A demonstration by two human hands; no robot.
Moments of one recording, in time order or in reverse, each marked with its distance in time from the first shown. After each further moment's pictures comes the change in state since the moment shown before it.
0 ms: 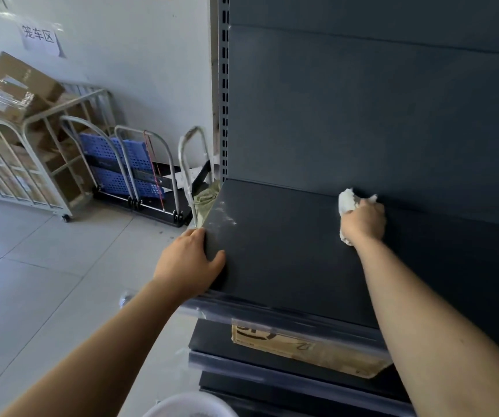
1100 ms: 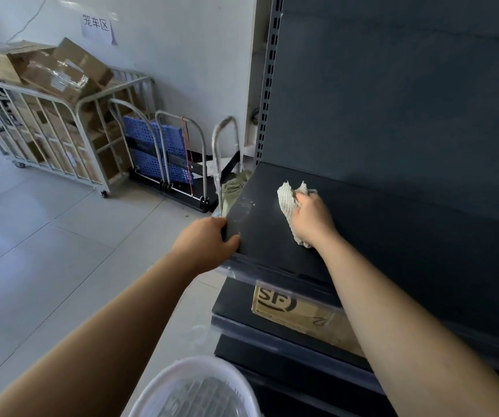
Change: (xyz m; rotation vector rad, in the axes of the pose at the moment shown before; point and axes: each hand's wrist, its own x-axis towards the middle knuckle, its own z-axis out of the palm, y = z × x) left_hand -0.040 -0.014 -0.022 -0.035 -0.110 -0.057; right_hand -0.114 -0.068 0.033 0.104 -0.316 -0.579
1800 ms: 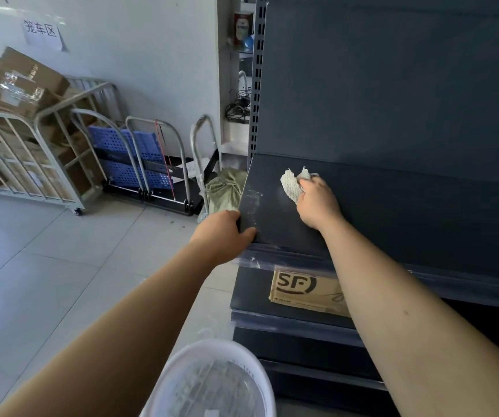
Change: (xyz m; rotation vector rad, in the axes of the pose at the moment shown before) left_hand 0.010 -0.020 -0.004 -0.010 -0.084 0.128; right_hand -0.006 -0.008 0.016 -0.139 0.117 0.061
